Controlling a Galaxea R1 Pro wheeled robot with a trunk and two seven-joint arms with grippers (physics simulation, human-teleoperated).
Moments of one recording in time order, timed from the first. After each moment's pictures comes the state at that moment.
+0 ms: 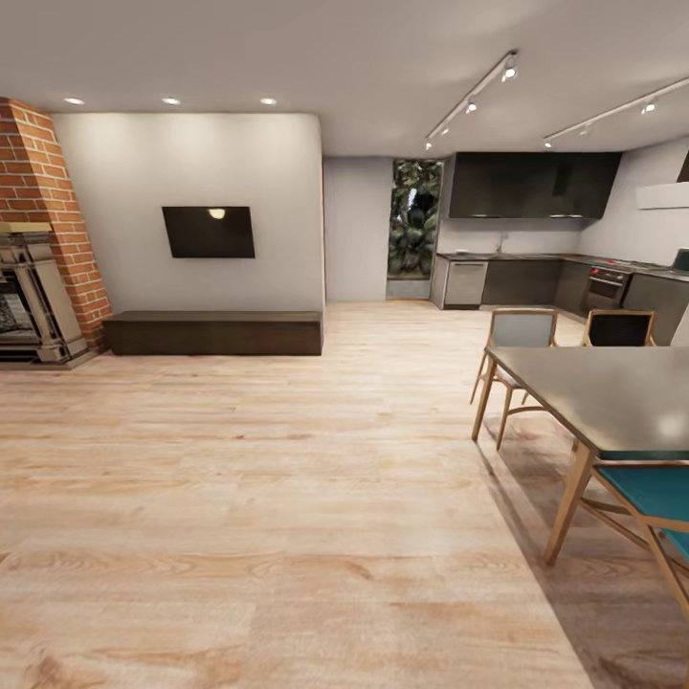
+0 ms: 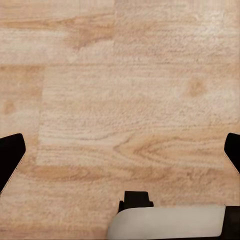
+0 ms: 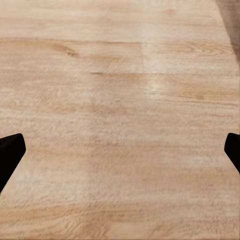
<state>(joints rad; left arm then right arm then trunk) 0.02 0.06 0.01 -0.29 0.01 -0.40 0.00 0.00 -0.03 0.00 -0.44 0.01 -0.50 -0.01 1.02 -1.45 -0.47</state>
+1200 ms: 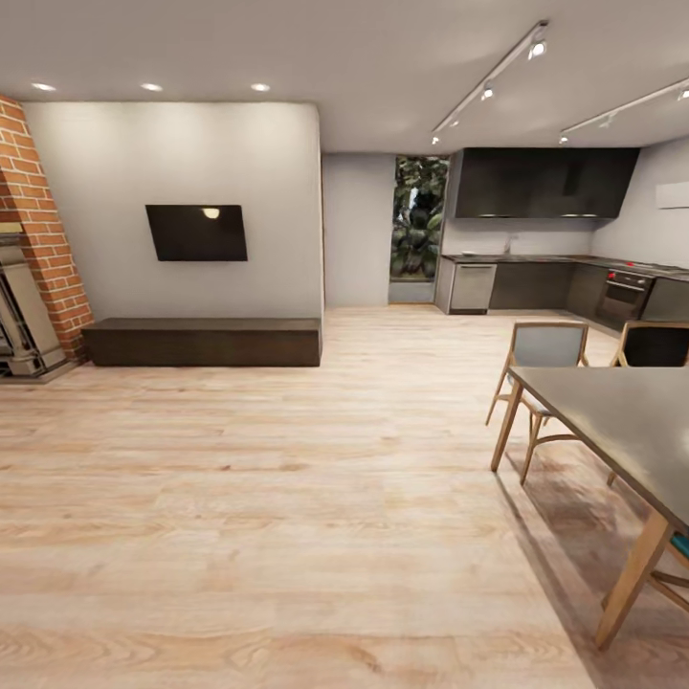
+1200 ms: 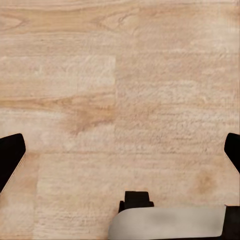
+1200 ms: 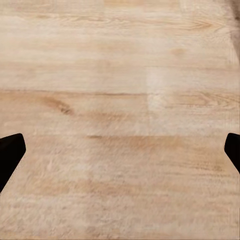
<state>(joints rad) 0.02 0.06 0.01 -0.29 0.01 -0.40 0.00 0.00 -0.03 0.00 -0.44 0.01 -0.50 -0.01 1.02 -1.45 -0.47</state>
